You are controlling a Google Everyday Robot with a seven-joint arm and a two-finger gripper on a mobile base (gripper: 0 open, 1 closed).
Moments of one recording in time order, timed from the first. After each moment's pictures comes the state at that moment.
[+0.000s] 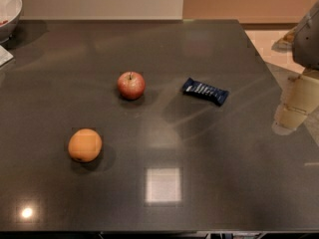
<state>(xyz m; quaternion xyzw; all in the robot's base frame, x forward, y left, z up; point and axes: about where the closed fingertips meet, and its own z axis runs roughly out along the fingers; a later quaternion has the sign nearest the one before) 0.438 -0.217 0.976 -0.60 0.78 -0.03 0.16</state>
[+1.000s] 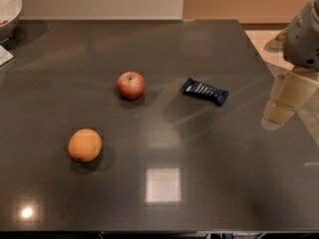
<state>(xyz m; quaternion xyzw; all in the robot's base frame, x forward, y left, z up) 0.452 -0.207 0.969 -0.60 0.78 -0.01 0.17</state>
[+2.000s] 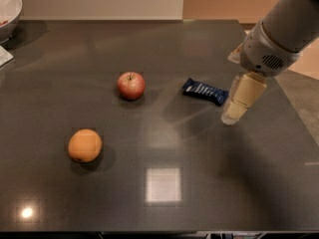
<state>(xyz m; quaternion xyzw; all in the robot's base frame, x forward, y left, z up) 0.500 -0.162 0.924 -0.60 0.78 0.05 0.19</state>
